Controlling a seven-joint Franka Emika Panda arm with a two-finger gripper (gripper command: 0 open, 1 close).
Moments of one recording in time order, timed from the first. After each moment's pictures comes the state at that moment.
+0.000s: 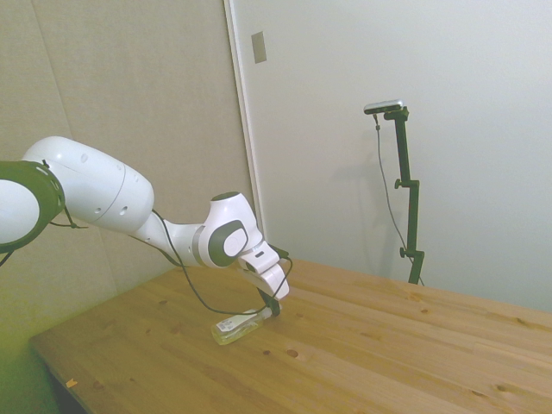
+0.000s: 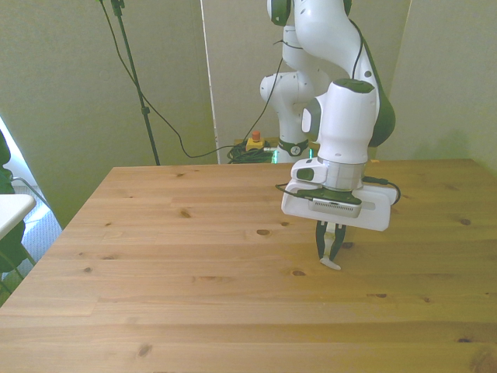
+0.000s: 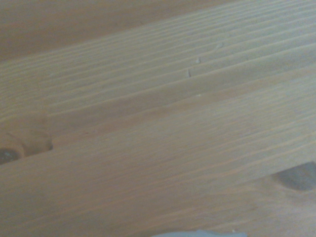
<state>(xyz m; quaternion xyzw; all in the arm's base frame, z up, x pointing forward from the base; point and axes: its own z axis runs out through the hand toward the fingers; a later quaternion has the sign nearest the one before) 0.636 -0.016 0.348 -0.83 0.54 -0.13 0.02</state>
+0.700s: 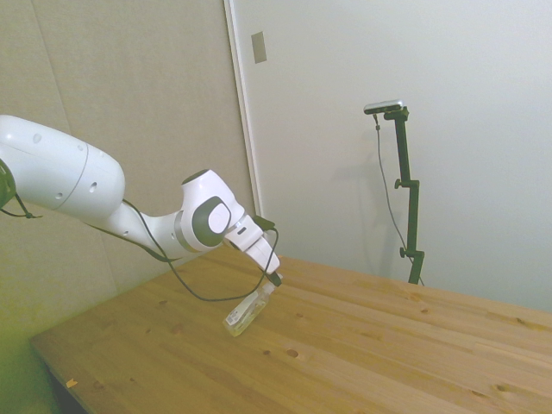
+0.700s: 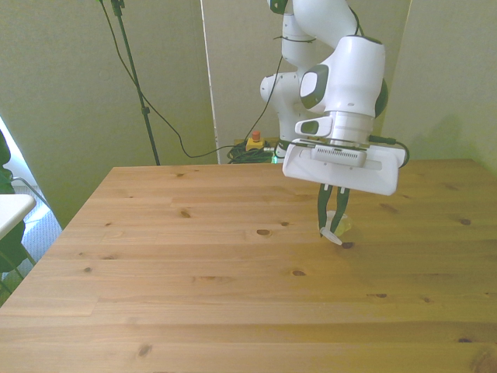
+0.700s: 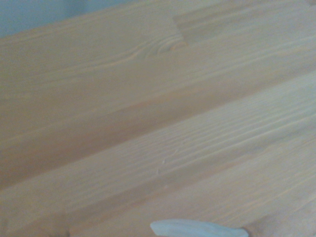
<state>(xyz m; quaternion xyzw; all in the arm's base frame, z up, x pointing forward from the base) 0.610 -0.005 0.425 -0.78 0.56 -0.27 0.04</state>
